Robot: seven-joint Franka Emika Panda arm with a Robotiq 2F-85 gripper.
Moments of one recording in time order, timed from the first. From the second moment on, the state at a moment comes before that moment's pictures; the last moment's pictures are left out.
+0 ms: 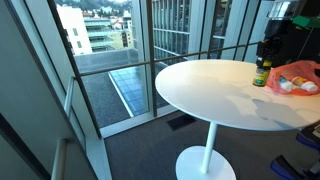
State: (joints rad) arm -0.10 0.07 -0.11 -2.31 0.09 2.35 -0.15
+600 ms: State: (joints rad) arm -0.06 0.19 -0.07 -2.29 0.04 2.46 -0.02
